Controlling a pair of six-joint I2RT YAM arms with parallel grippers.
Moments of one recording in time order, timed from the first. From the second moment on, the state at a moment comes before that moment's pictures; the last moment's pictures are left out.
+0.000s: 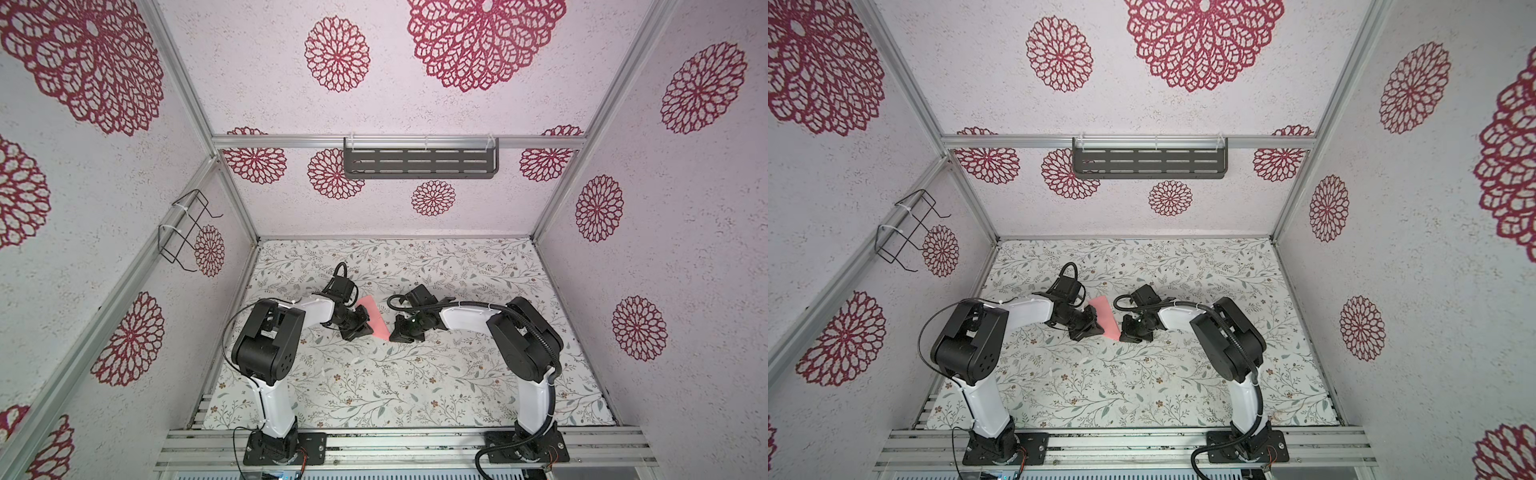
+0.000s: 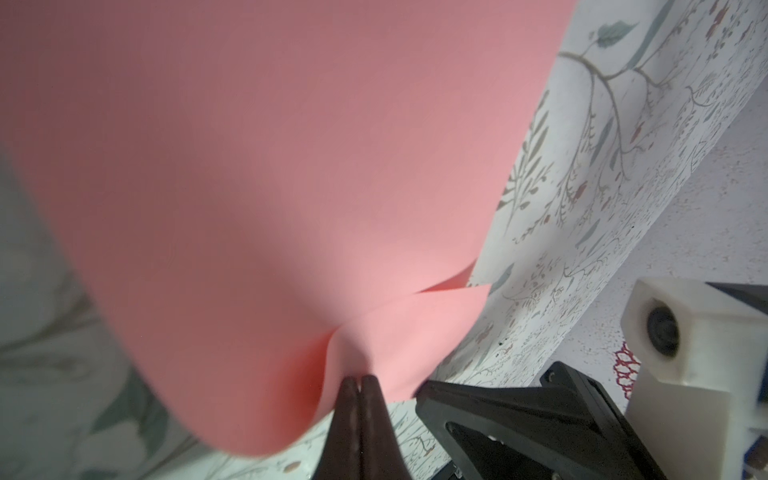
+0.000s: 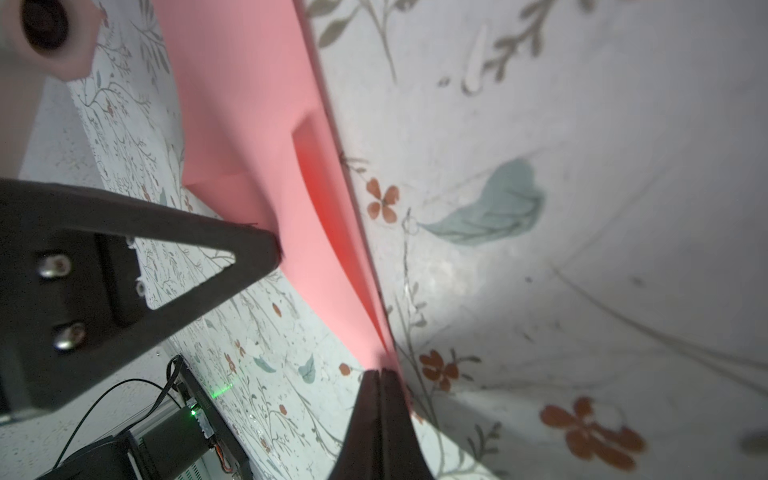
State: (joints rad) left arm -0.34 1.90 1.04 -0.41 0.50 -0.85; right arm 0.70 1.97 1.17 -0.29 -0.50 0.72
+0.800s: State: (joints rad) left arm -0.35 1.89 1.05 -0.40 0.49 -0.85; right arm 0.70 2.01 1.28 -0.30 -0.53 0.62
